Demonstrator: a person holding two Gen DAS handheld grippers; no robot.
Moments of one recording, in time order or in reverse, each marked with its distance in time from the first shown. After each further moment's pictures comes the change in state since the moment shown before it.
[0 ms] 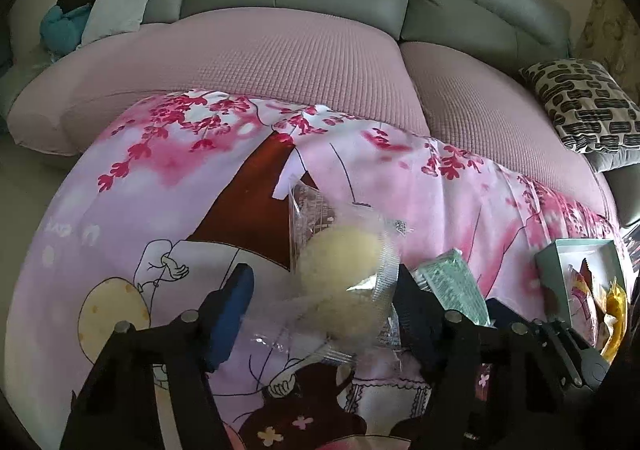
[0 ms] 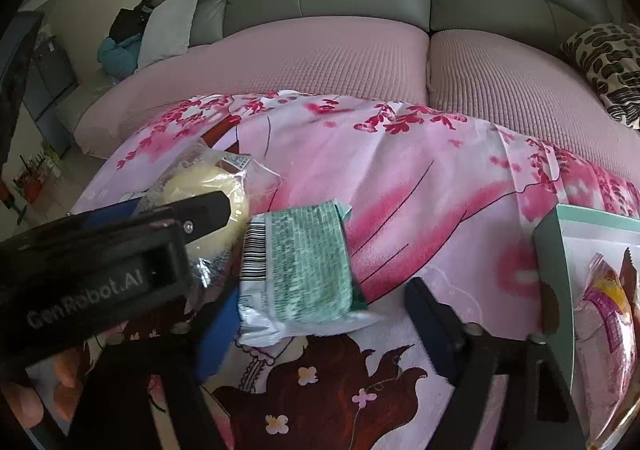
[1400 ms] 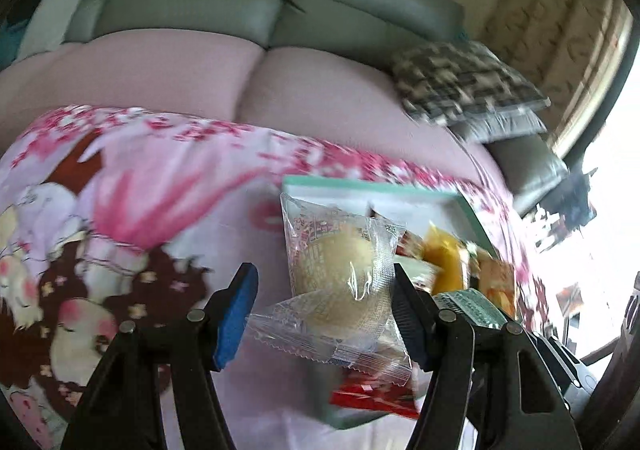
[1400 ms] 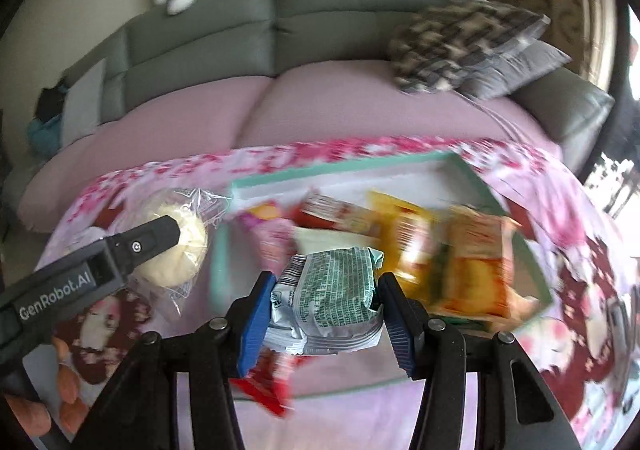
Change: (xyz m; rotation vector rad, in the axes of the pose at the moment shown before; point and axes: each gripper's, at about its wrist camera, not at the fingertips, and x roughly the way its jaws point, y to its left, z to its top) left arm -0.085 -0.186 -0.080 0.098 -0.046 -0.311; right arm -0.189 -0.152 -0.095 0.262 -0.141 -0.298
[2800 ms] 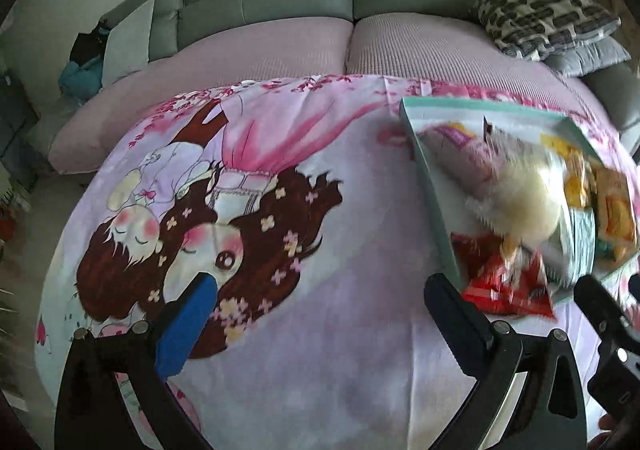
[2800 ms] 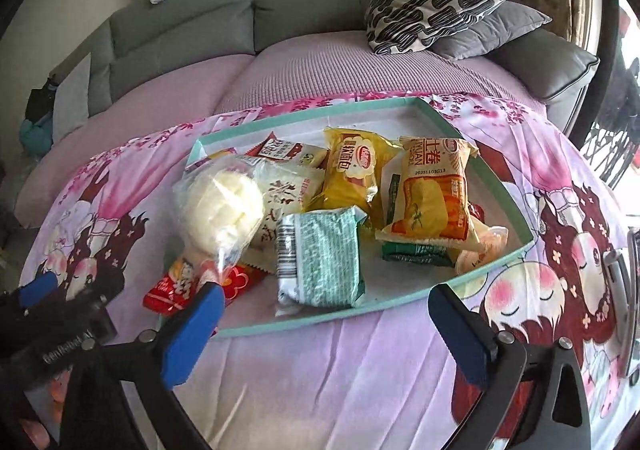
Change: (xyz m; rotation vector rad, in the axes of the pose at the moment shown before) left arm -0.018 0.010 -0.068 0.086 0.074 0.508; right arm -0.006 -0.034 -0.041 0.028 0.067 0.007
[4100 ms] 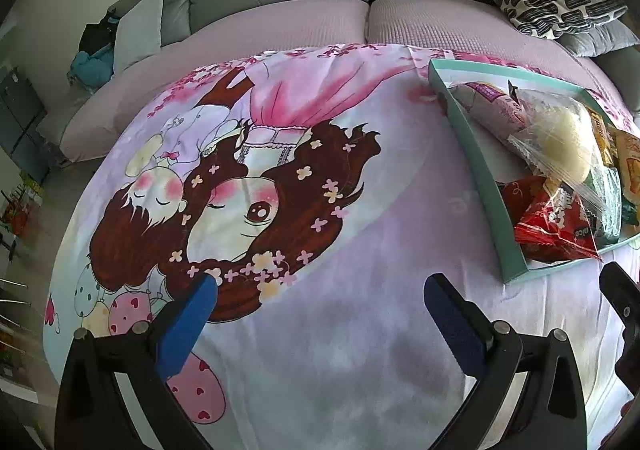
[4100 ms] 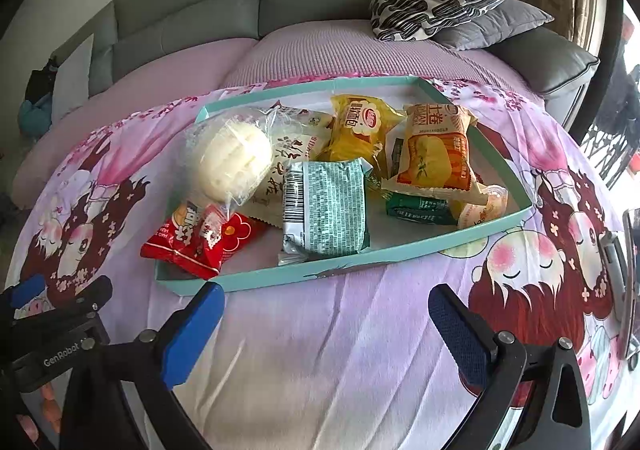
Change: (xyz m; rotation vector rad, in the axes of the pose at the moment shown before) left arm 0.010 0.021 -0.023 -0.012 0.057 0.054; right arm 0.000 0.006 -0.026 -0.038 0.036 -0.024
